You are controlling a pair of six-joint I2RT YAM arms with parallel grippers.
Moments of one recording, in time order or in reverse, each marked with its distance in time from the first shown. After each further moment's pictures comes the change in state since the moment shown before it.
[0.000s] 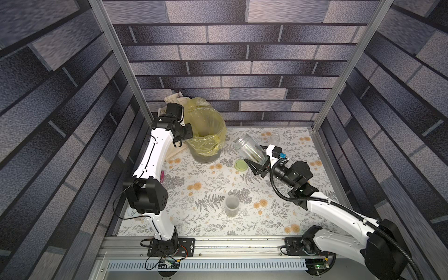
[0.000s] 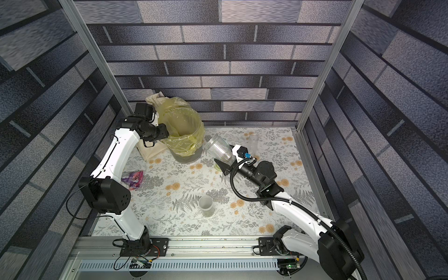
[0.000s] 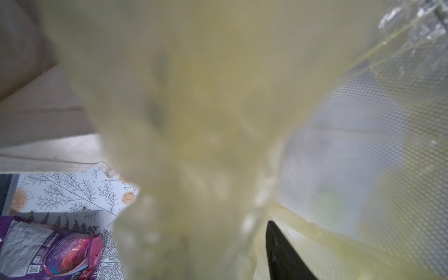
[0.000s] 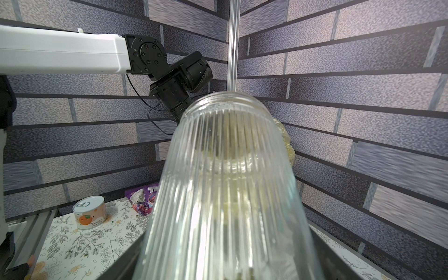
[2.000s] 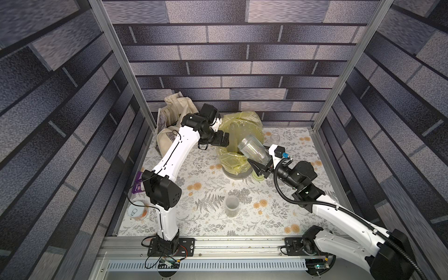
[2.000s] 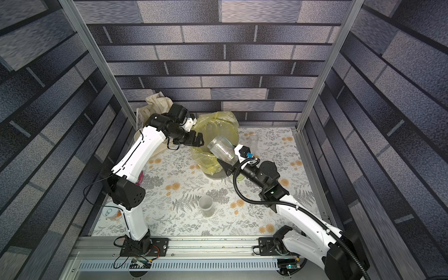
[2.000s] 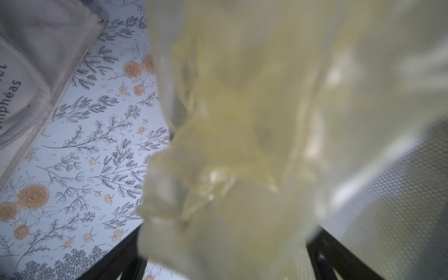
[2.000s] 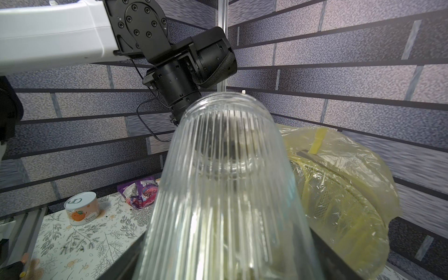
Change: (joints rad) left arm -0.325 0.120 0.224 -0.207 0.119 0.097; right arm 0.000 -0.088 0.023 -0.167 0.056 -0.019
